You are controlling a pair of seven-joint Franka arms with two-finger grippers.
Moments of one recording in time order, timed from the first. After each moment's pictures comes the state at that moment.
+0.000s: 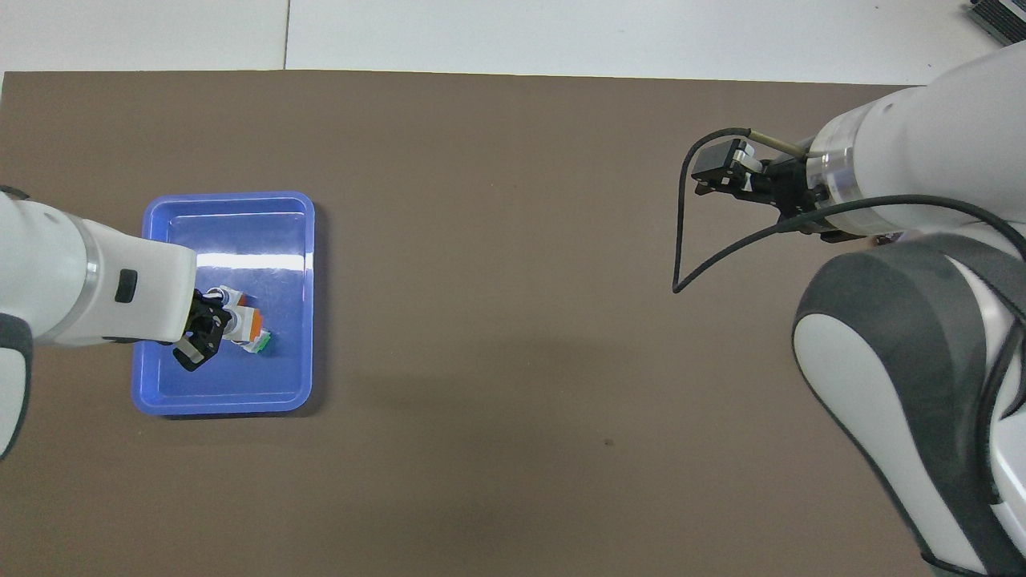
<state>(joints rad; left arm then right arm) -0.16 -0.16 -0.09 -1.84 -0.04 1.68 0.72 -0.11 0.10 0.37 -1.56 -0.01 1.82 0.64</state>
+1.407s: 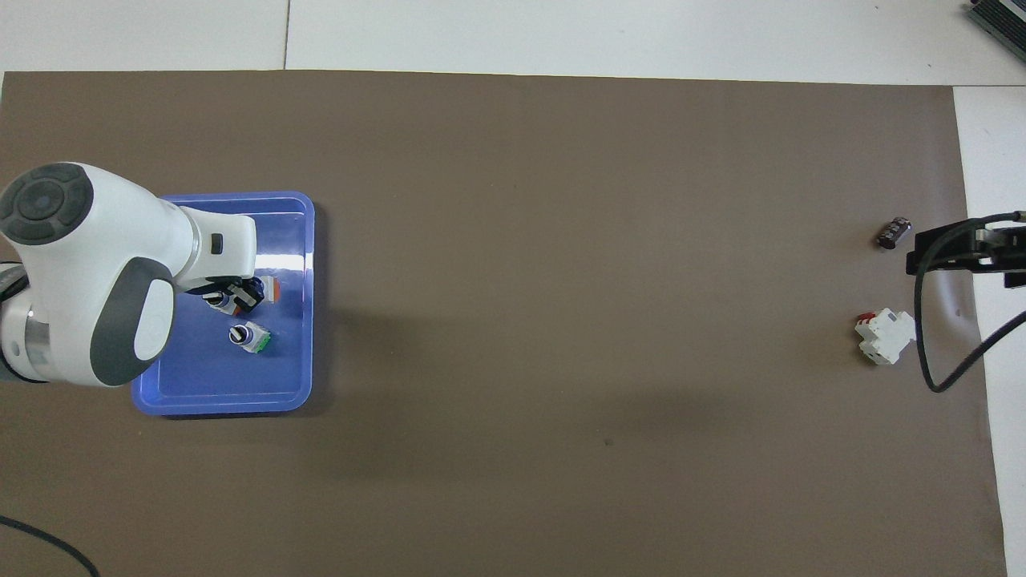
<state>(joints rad) -0.07 0.09 -0.09 -2.04 0.02 2.14 0.64 0.03 -0.04 -0.05 -1.58 -0.02 1.53 0.15</state>
